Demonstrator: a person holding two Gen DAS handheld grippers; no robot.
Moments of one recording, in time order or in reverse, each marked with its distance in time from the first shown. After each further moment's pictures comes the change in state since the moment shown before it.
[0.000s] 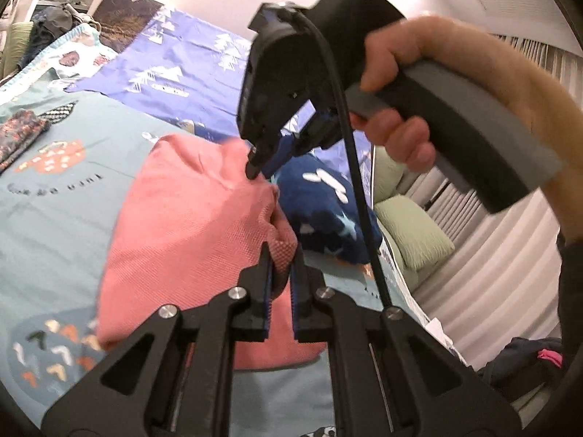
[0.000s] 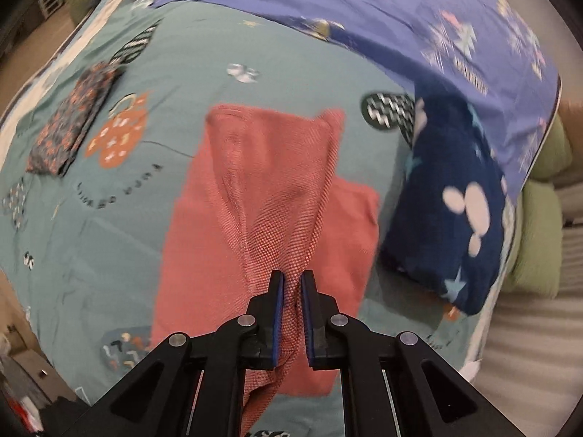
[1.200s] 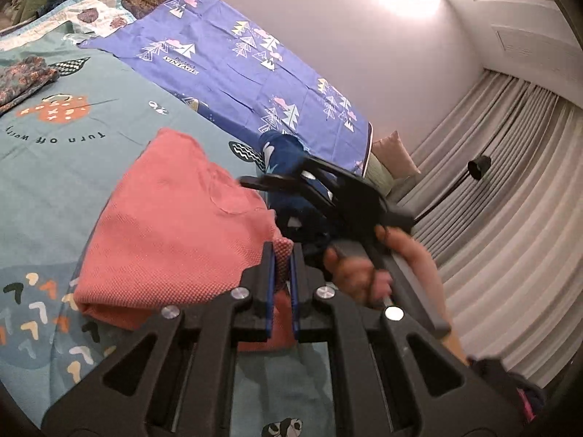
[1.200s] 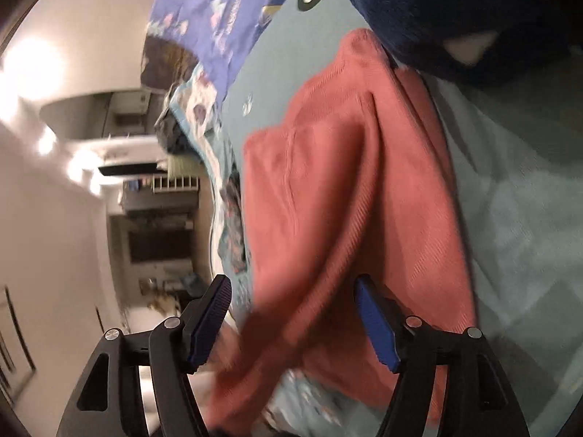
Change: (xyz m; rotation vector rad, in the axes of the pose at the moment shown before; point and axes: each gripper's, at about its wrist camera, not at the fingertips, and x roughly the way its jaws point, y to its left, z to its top) left arm -0.013 0.013 -0.003 -0.169 0.007 -0.068; right arm 0.142 -0.115 -0.082 0.643 -0.009 1.133
